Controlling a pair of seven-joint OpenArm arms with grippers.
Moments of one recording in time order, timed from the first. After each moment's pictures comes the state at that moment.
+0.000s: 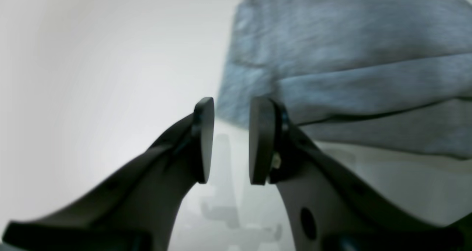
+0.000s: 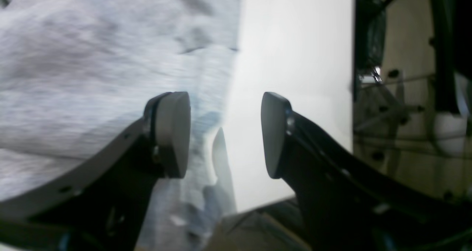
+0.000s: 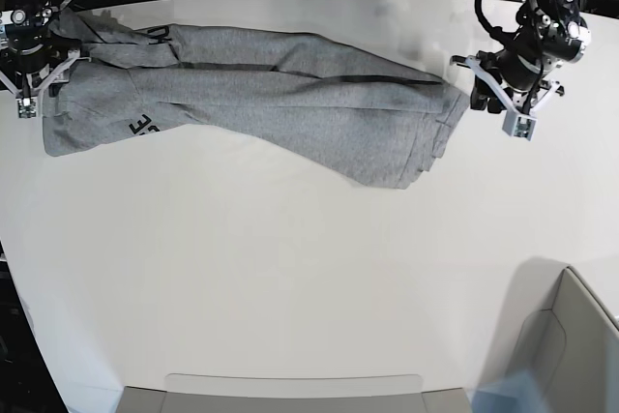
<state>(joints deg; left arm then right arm) 21.2 -14.8 -22.0 116.1 -25.7 -22.3 63.4 -11.1 4.0 51.8 109.3 -11.6 44.7 -44.4</state>
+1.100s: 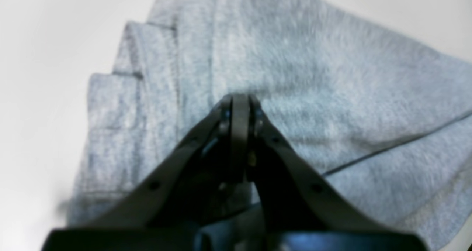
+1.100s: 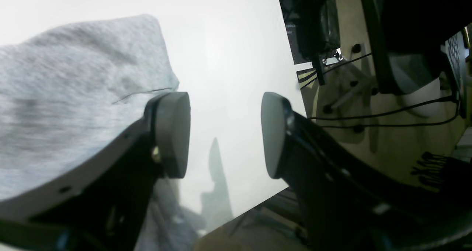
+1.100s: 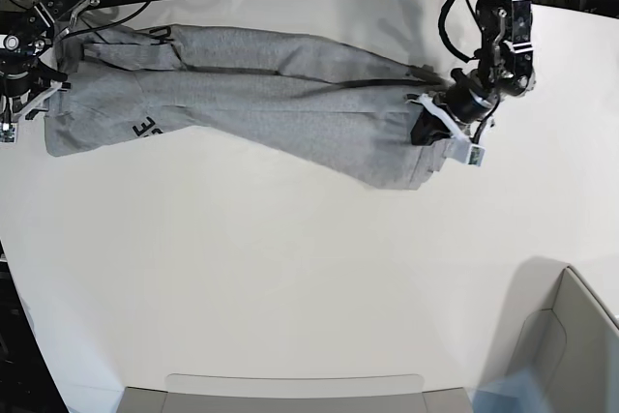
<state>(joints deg) 10.0 -16.5 -9.7 79.1 -31.4 -25.8 35.9 0.8 0.8 56.2 109.3 -22.9 44.7 -44.6</state>
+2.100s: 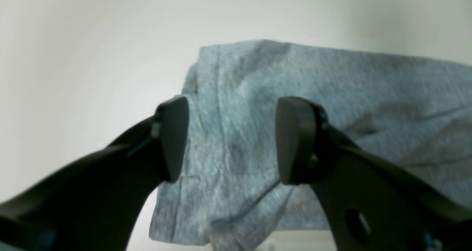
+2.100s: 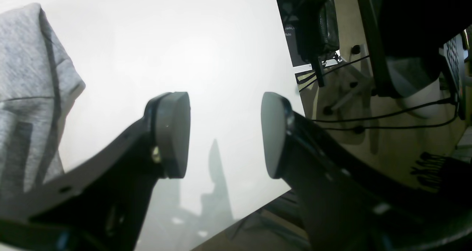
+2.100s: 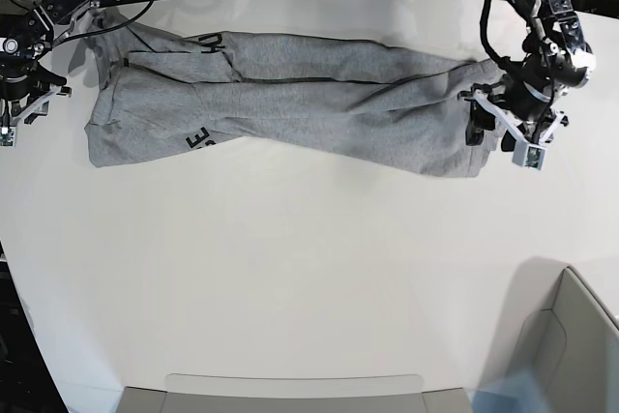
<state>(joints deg) 13.8 -14.4 -24.4 109.0 -25.8 -26.0 59.0 2.0 0.8 56.2 109.2 -22.9 44.7 -44.6</state>
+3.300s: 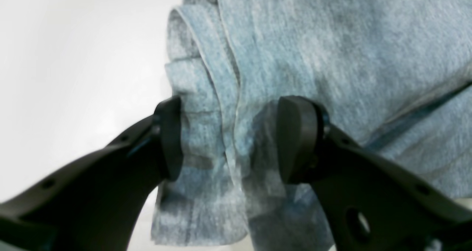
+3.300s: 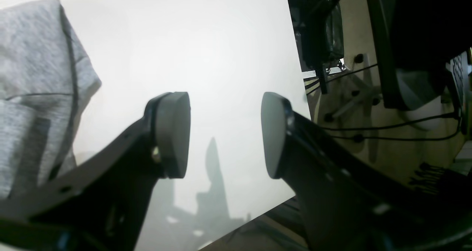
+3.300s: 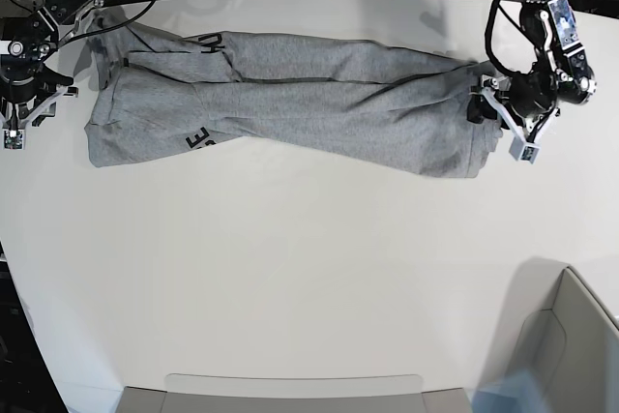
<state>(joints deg) 6.5 -16.7 -24.5 85.6 -26.2 -35.1 63.4 0.9 0.8 53.8 109.2 -23.0 44.7 -44.4</state>
